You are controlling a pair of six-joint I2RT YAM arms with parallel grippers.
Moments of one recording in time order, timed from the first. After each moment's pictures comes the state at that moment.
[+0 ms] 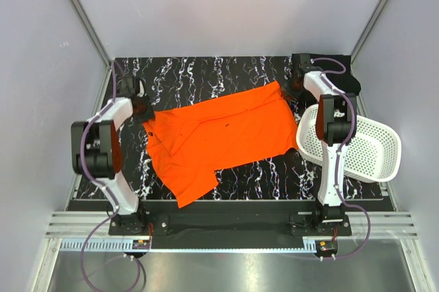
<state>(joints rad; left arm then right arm) 0.05 1.72 1.14 -0.45 0.04 -0.26 0.07 2.33 1.88 -0.60 0.02 0.80</state>
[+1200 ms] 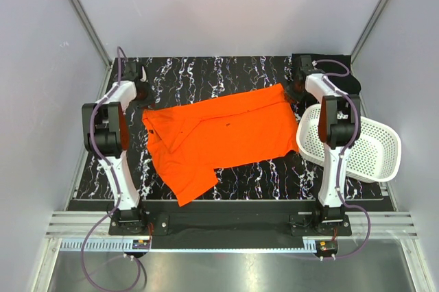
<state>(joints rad) 0.06 2.07 1.54 -0.52 0.00 -0.24 0.06 2.25 1.76 -0.56 0.09 0.80</state>
